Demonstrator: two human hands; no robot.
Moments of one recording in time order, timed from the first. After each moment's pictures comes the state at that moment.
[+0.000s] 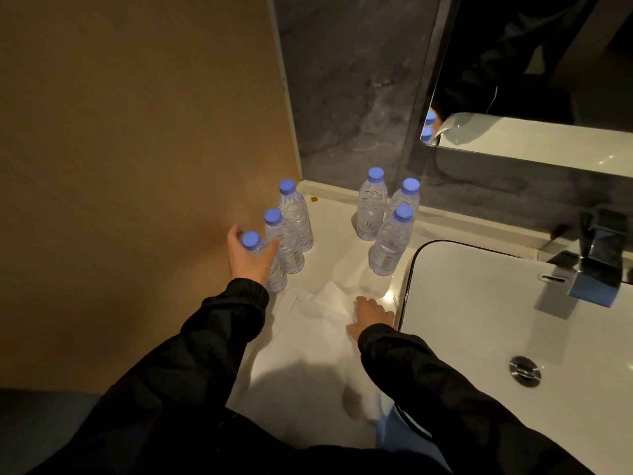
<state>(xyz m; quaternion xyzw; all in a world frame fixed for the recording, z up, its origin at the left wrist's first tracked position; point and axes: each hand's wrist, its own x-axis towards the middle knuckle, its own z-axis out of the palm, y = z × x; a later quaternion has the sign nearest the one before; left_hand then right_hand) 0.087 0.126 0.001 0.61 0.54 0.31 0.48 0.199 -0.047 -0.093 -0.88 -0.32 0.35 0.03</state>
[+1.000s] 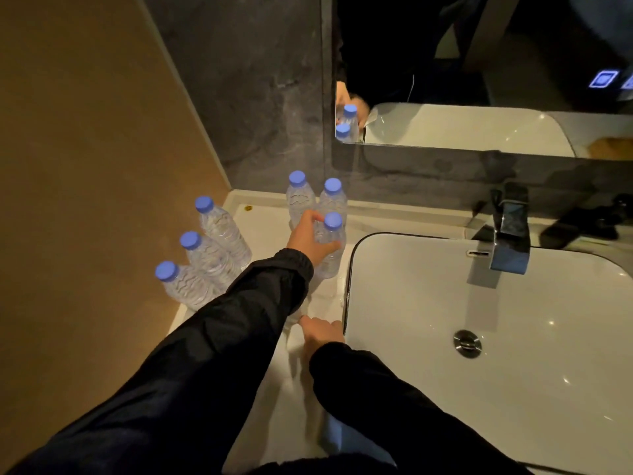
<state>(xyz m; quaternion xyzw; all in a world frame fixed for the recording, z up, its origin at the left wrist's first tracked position) 0.256 0.042 -0.007 0.81 0.31 0.04 0.50 0.201 -0.065 -0.094 -0.85 -0.37 0.38 0.04</state>
